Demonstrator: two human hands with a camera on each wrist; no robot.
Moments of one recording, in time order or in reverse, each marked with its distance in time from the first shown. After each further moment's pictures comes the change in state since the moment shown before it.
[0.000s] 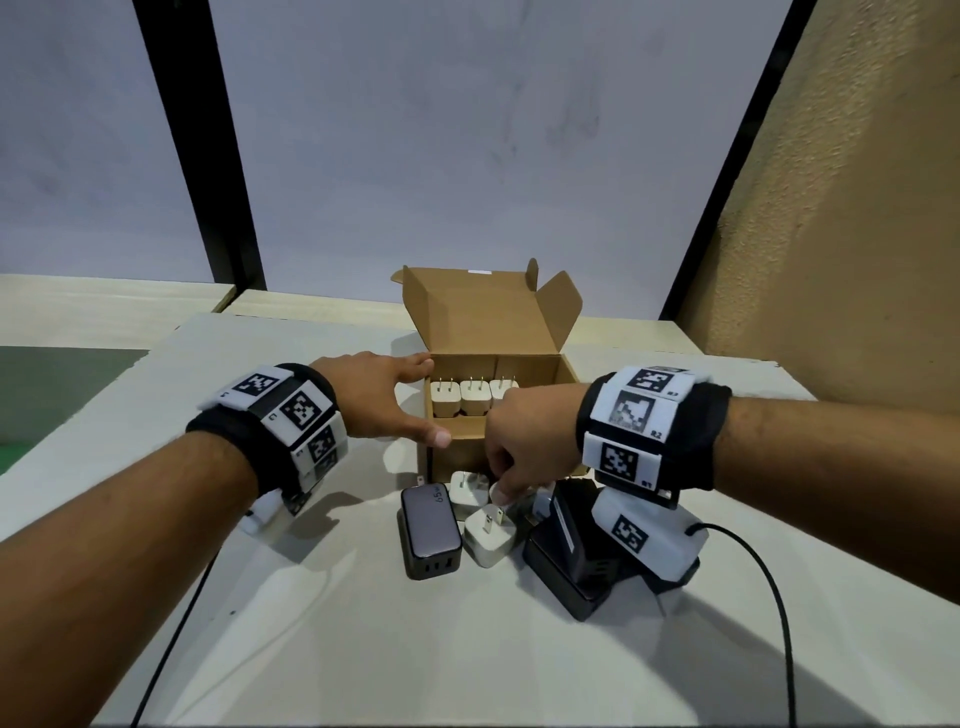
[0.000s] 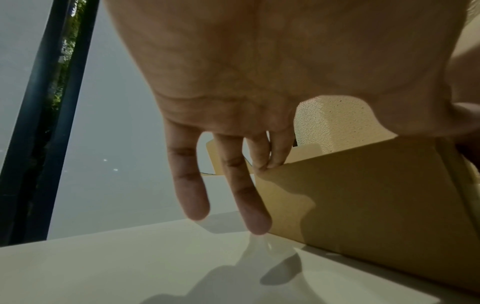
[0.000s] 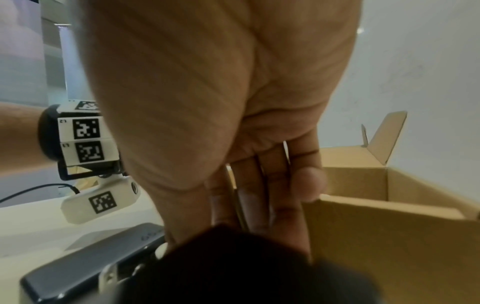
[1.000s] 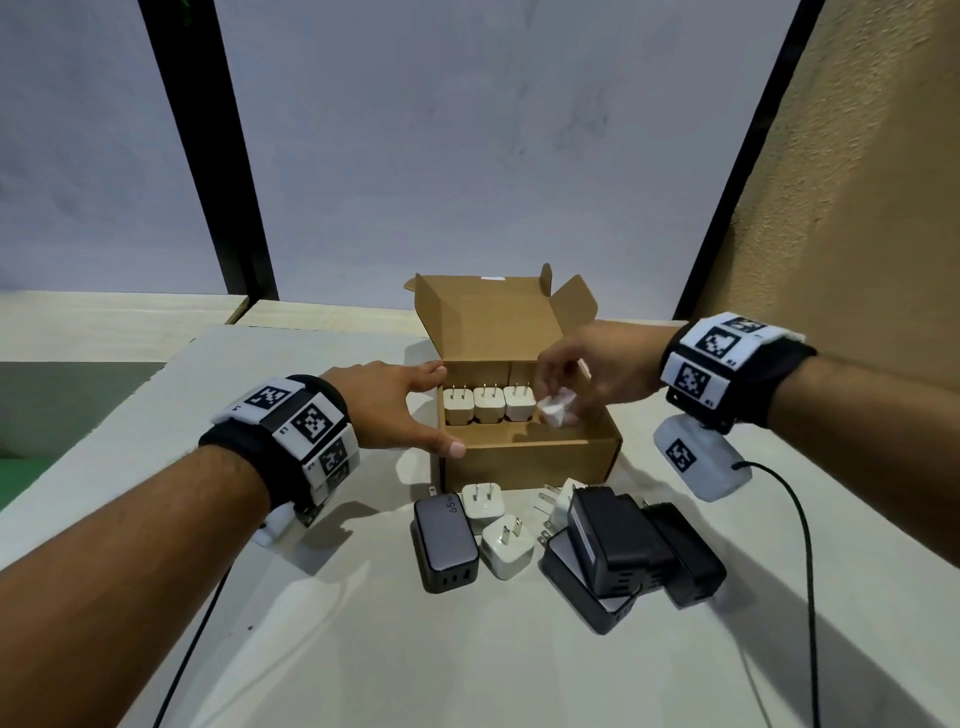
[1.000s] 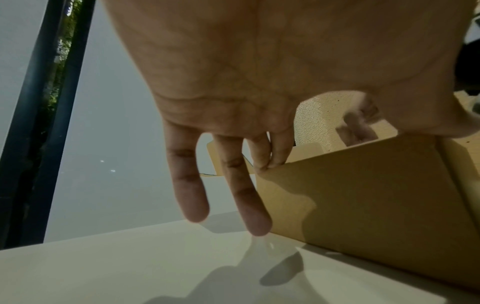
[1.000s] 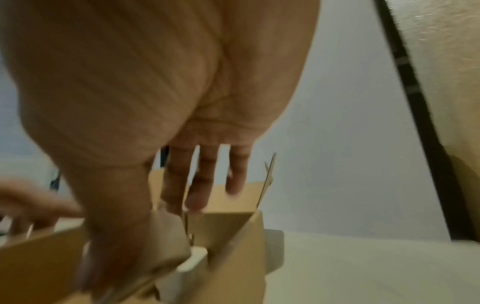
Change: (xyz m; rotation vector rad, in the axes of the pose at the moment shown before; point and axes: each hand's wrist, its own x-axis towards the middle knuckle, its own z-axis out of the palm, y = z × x) left_hand -0.003 0.000 -0.001 0.013 0.000 0.003; right_hand 0.000 0.092 -0.002 0.305 0.251 0.056
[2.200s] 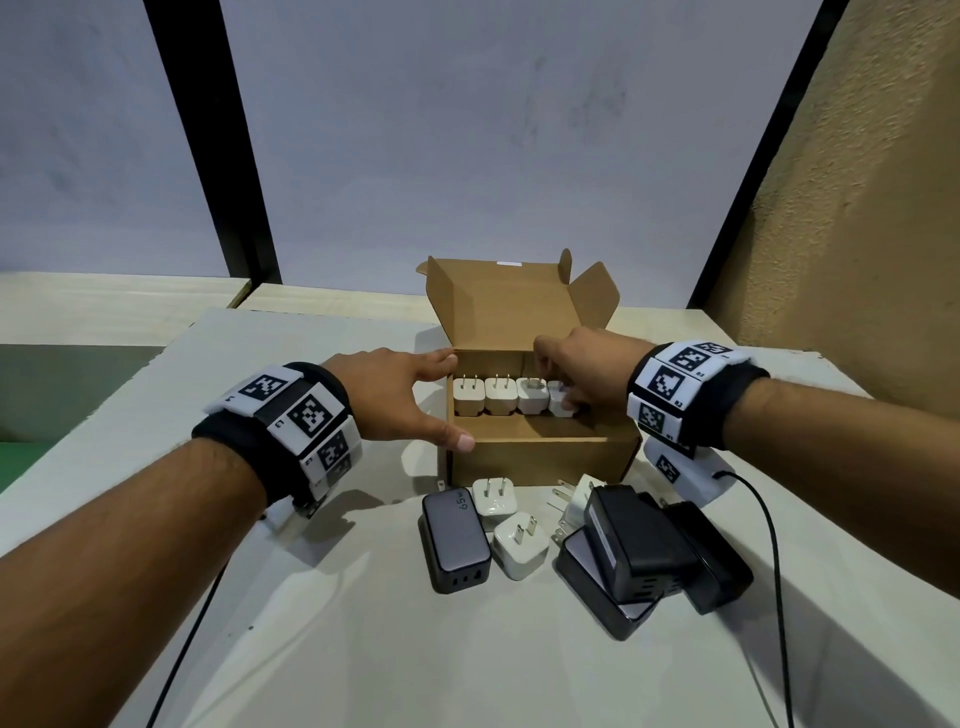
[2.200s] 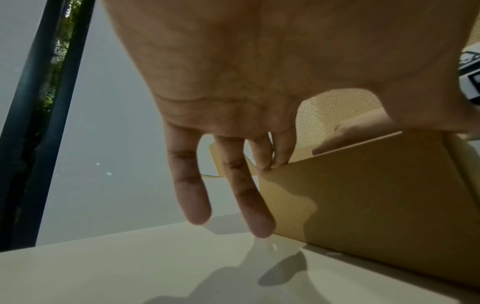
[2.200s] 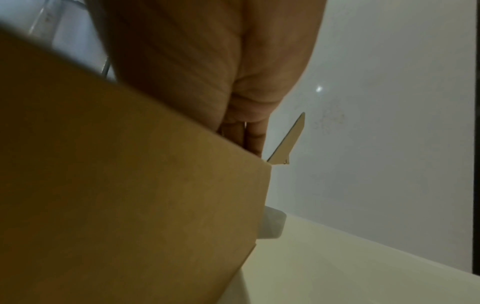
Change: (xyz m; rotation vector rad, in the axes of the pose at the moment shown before) left_hand 0.007 -0.004 0.001 0.021 -0.003 0.003; right_hand 0.046 0.006 0.035 -0.245 0.067 0.191
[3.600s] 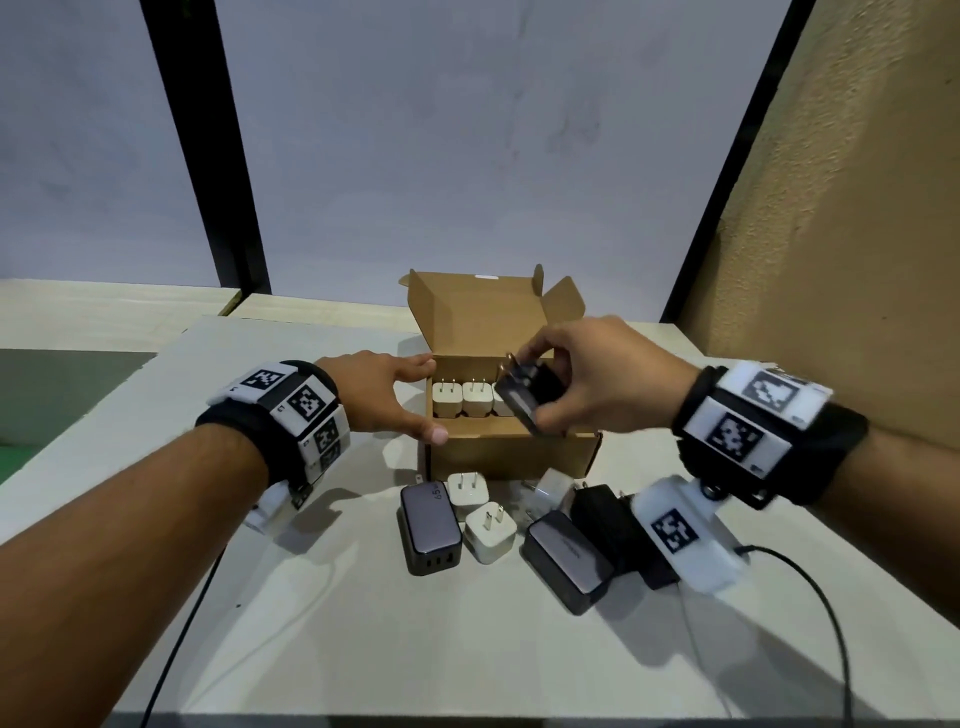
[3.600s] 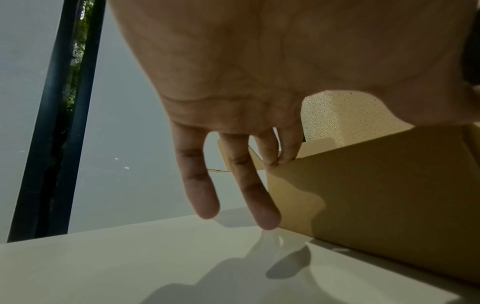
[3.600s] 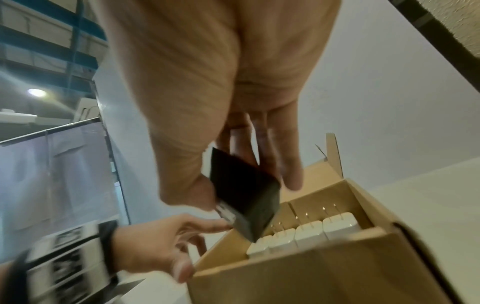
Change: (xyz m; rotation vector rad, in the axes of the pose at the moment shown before) left_hand 0.001 0.000 0.000 -0.086 -0.015 -0.019; right_hand -0.112 -0.039 -0.056 0.513 0.222 0.020
